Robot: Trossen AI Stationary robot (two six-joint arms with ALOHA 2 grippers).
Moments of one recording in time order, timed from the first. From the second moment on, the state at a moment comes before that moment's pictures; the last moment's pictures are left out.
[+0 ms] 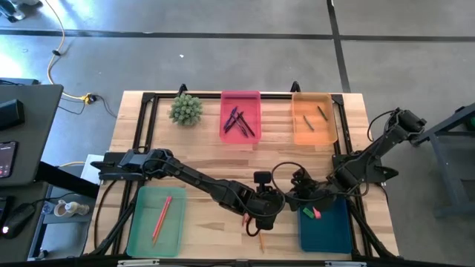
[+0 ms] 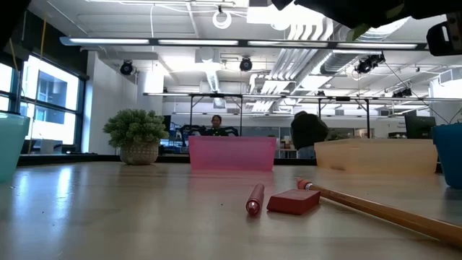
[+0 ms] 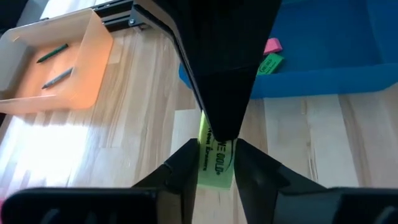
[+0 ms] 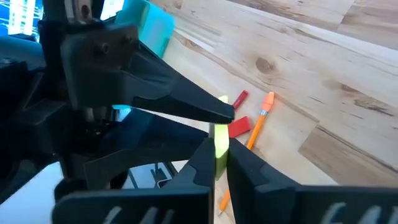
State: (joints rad) left arm -0.29 2.31 2.17 -0.74 -0.53 -0.13; right arm 0.67 1.24 0.81 -0.30 0.46 1.57
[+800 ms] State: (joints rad) left arm -0.28 2.26 2.17 -1.10 -0.48 -0.31; right arm 0.74 1.11 0.80 -0.66 0.40 1.57
